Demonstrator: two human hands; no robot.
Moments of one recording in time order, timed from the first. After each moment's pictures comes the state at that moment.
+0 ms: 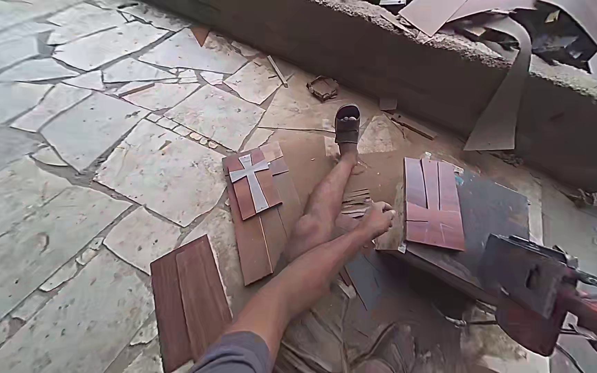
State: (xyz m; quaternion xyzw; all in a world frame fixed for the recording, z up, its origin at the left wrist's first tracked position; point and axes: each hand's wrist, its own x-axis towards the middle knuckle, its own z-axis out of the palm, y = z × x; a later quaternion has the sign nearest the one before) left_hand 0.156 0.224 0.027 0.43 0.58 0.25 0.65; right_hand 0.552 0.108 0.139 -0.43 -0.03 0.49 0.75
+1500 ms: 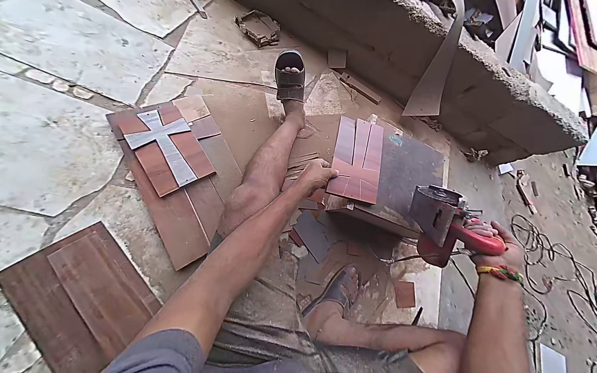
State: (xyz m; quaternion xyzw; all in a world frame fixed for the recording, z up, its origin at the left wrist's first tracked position) left_hand 0.129 0.240 0.028 0.36 0.56 0.27 0.70; right_hand 0.516 0.106 0.163 -0.41 0.02 0.53 0.74
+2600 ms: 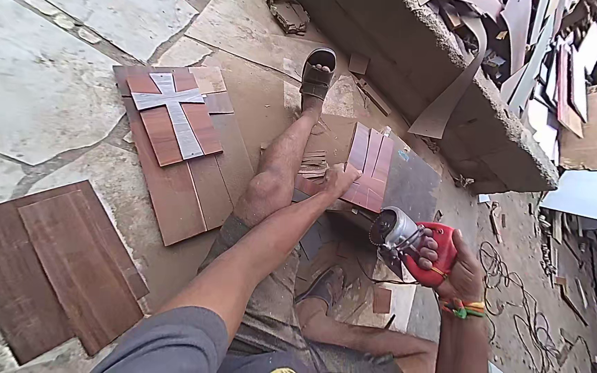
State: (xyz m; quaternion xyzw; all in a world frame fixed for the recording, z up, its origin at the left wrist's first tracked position) left_hand 0.153 0.233 0.025 0.45 0.62 0.29 0.57; right_hand 0.393 0.087 0.189 -0.50 -0.19 0.67 0.51
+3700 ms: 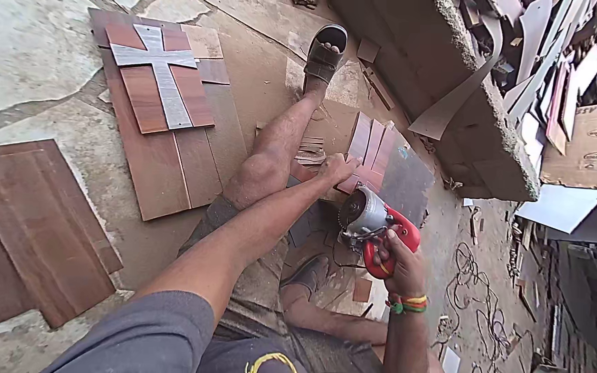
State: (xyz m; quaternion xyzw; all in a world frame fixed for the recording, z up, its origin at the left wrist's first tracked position) left_hand 0.153 0.239 0.027 0.47 0.62 0.22 0.59; right_hand 0.321 0.070 0.157 -0.64 -0.33 0.51 0.47
